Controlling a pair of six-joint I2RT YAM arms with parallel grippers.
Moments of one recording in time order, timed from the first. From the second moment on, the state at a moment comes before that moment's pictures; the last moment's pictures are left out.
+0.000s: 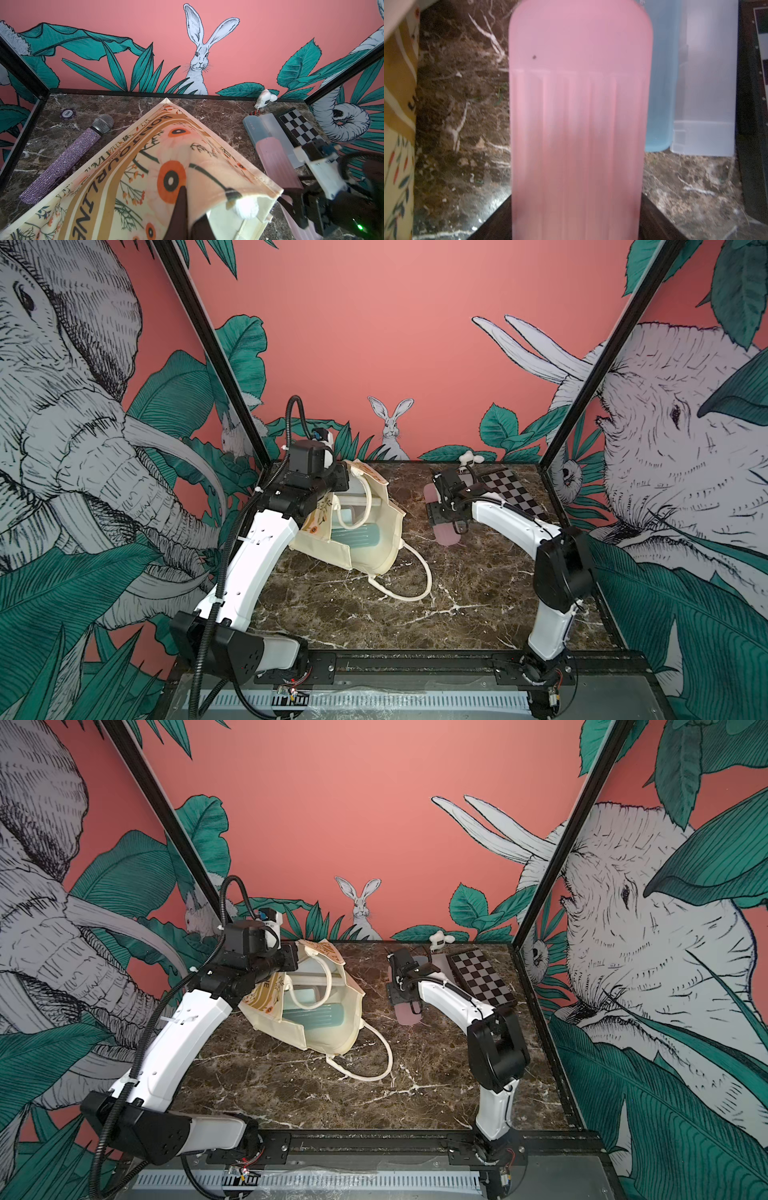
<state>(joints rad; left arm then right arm) -0.32 1.33 1.45 -0.61 -0.03 -0.26 0.54 1.91 1.60 -0.76 0.17 0.28</state>
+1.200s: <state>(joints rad) -0.30 1.25 1.45 -0.71 -0.08 -0.24 0.46 2.63 2.55 -1.15 0.24 0.24</state>
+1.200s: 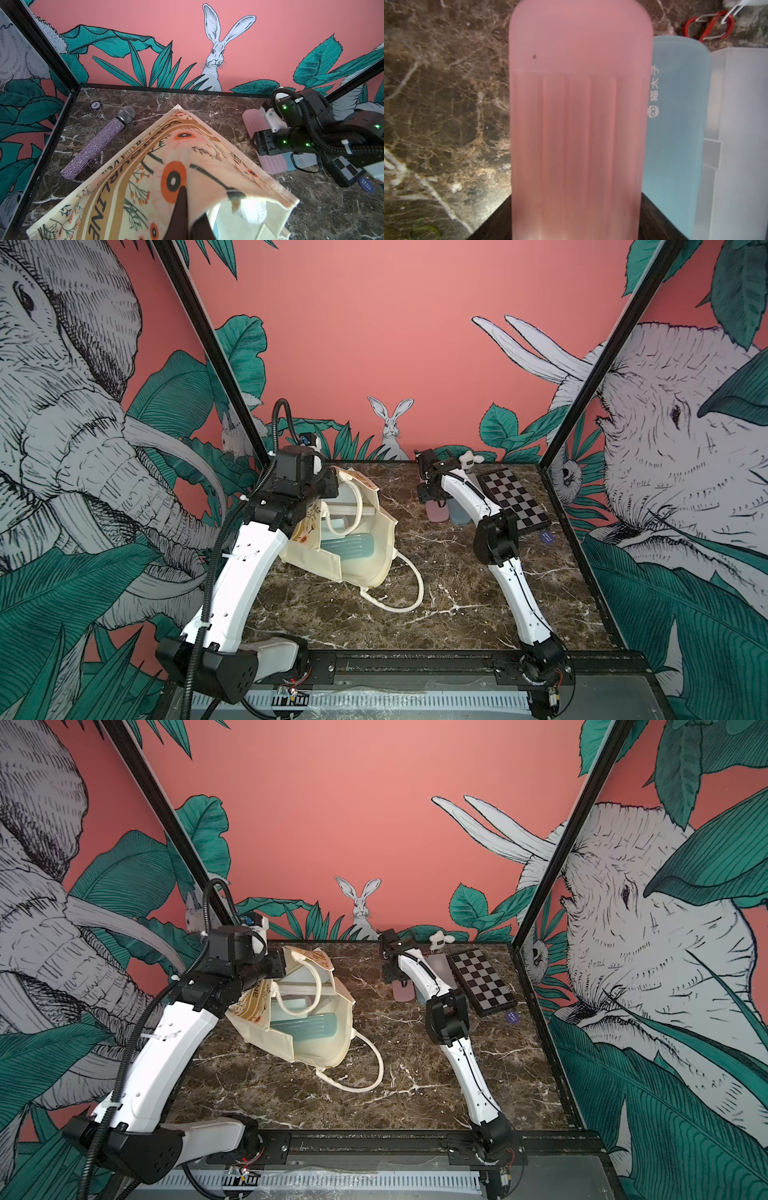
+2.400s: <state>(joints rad) -0.30 1.25 1.44 -0.70 -0.06 -0.24 0.45 2.66 2.55 -1.13 0.30 0.22</state>
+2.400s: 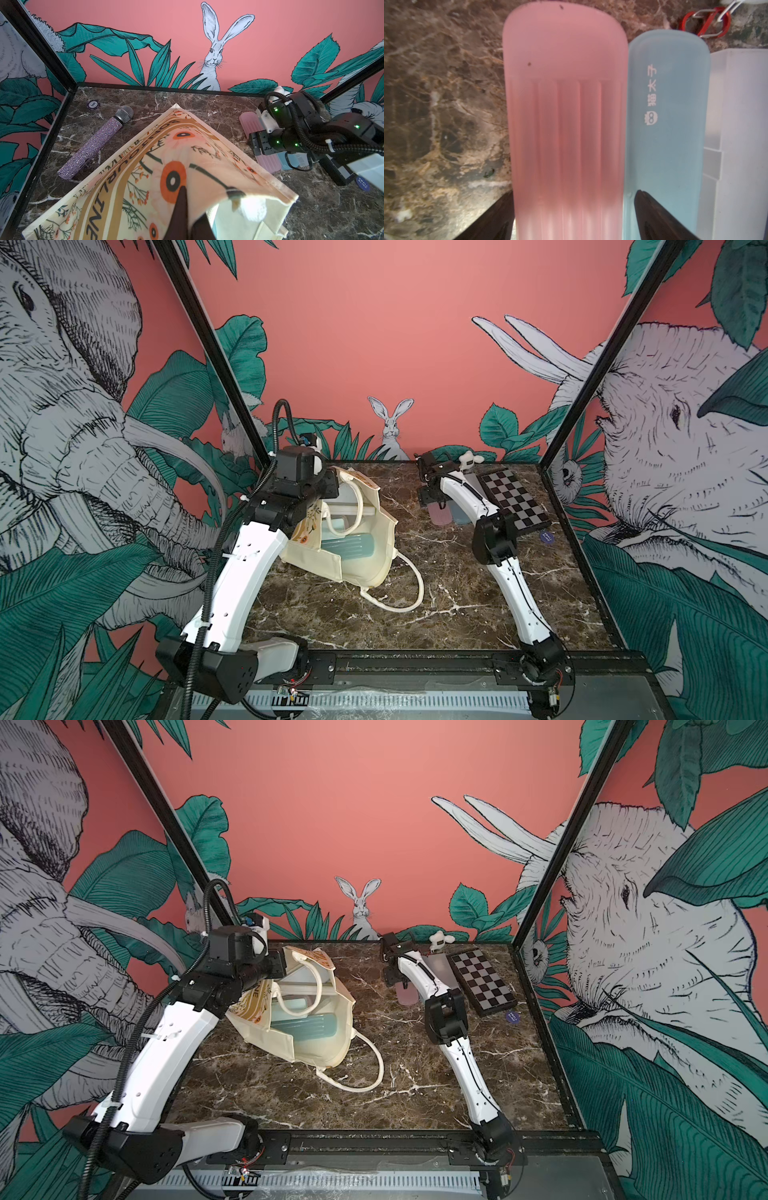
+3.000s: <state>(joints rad) -0.30 1.50 1.64 -0.67 0.20 -0.22 0.45 1.77 1.57 -0.57 0.07 0.35</state>
